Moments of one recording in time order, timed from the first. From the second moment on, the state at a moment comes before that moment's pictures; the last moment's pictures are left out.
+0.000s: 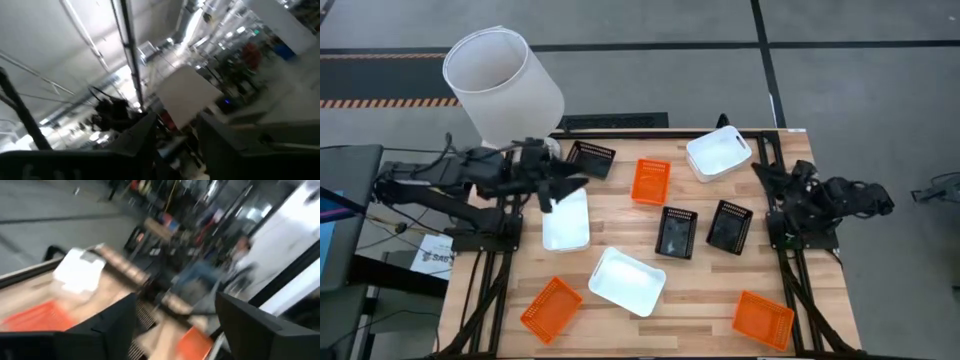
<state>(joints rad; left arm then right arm) -0.14 0.95 1.23 -0.45 -0.34 -0.63 0.23 0.03 0.18 0.40 0.61 0.43</state>
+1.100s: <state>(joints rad) 0.48 1.81 1.53 -1.18 -0.21 0.08 0.23 0.03 0.18 0.24 0.60 0.50</state>
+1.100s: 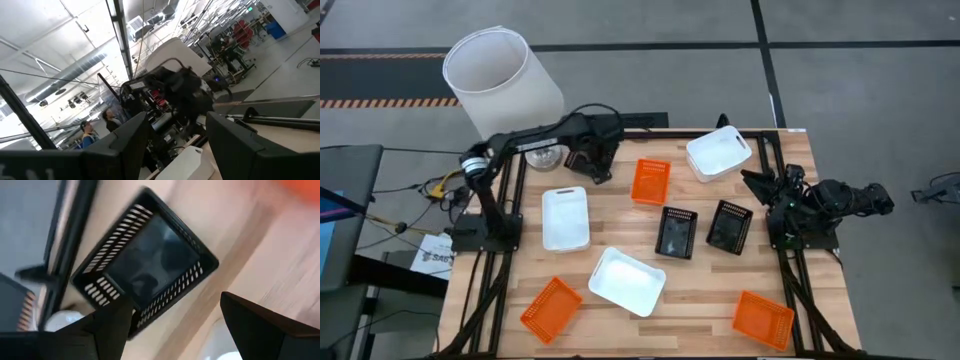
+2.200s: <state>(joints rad) 0.49 1.91 1.39 -0.95 -0.20 0.60 0.23 0.03 0.18 0.21 0.60 0.50</state>
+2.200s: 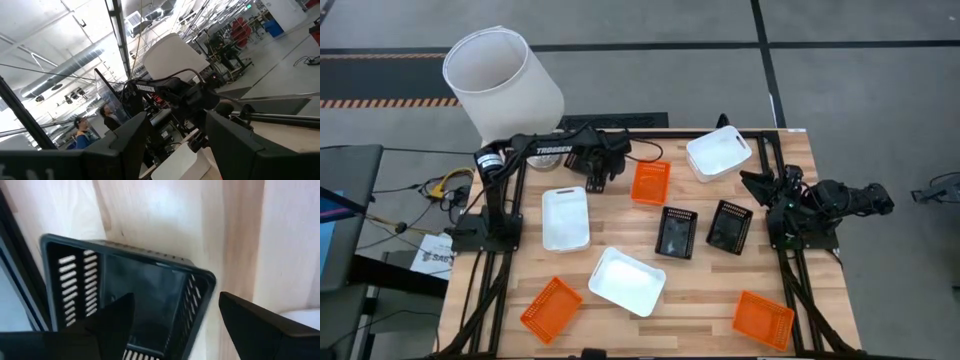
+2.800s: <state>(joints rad) 0.49 1.91 1.34 -0.88 -0.32 0.72 0.23 0.03 0.18 0.21 0.60 0.51</state>
